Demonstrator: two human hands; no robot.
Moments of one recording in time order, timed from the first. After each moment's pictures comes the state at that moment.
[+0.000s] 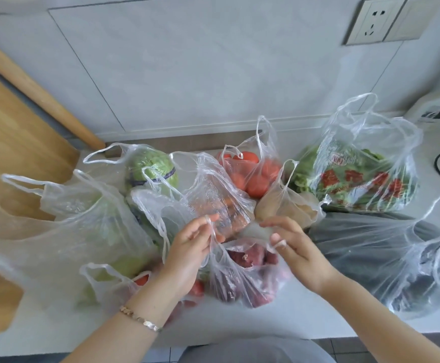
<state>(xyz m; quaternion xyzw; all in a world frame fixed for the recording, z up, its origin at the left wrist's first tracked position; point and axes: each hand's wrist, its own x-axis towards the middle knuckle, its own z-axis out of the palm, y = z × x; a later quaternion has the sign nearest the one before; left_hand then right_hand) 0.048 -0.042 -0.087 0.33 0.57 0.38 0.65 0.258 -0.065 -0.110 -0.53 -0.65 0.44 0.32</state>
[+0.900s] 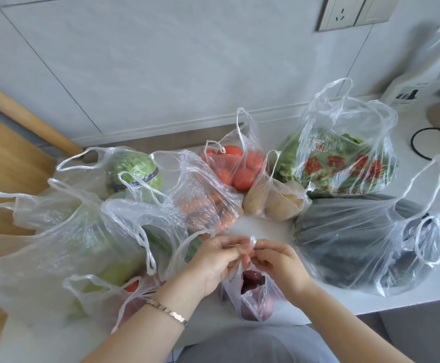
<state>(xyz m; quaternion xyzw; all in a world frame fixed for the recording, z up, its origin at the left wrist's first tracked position) 0.094 -0.043 -0.106 0.28 0.52 0.23 0.78 0.224 -0.088 -0.120 -0.53 -0.25 0.67 0.45</state>
